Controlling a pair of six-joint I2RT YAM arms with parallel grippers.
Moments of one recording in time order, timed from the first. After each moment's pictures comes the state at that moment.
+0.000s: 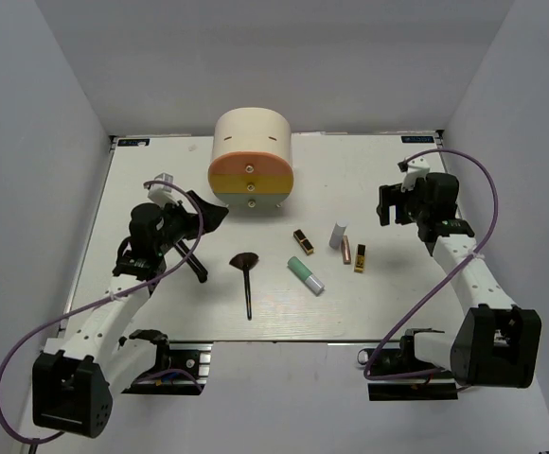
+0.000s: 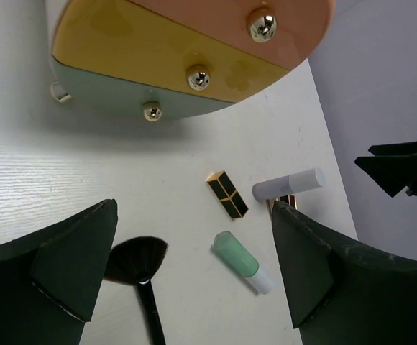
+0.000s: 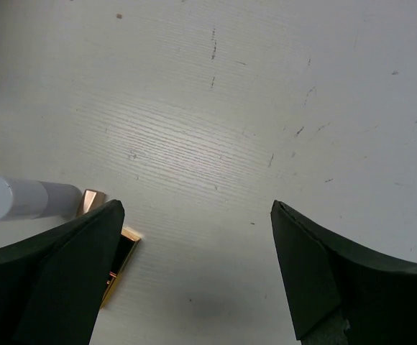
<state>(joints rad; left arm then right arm) -0.19 0.94 0.57 0.12 0.30 -0.65 0.01 1.20 0.83 -0.19 -0.23 -0.19</state>
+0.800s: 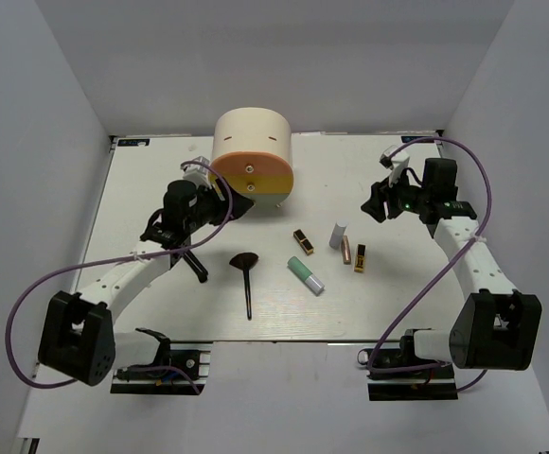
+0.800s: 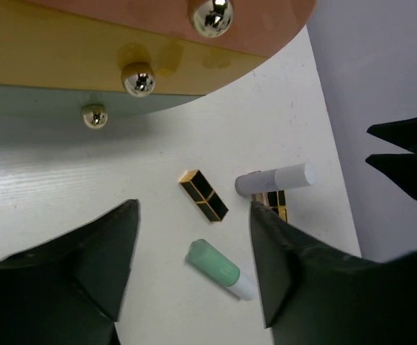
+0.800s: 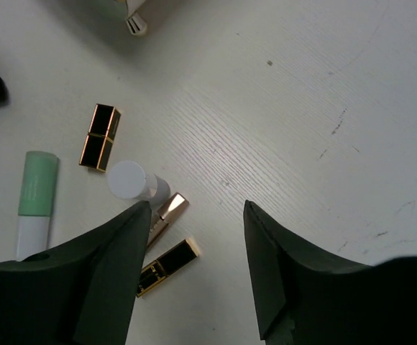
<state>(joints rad) -0.37 1.25 0.77 0.15 0.25 -0.66 0.02 1.30 1.00 -0.35 -0.67 -0.41</state>
